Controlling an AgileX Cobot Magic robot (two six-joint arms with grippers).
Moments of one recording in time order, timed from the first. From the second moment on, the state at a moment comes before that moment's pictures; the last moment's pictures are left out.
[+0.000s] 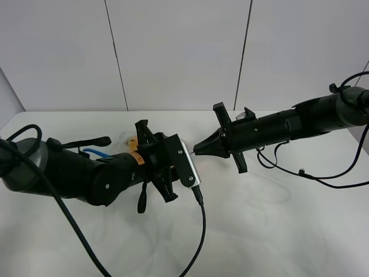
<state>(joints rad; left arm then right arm) -0.74 1.81 -0.76 -0.34 -0.56 1.06 0.16 1.98 -1.08 1.44 1.02 -0.54</state>
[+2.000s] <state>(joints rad) -0.40 1.81 -0.62 -0.26 -0.69 1.10 0.16 1.99 -1.08 1.46 1.01 -0.54</state>
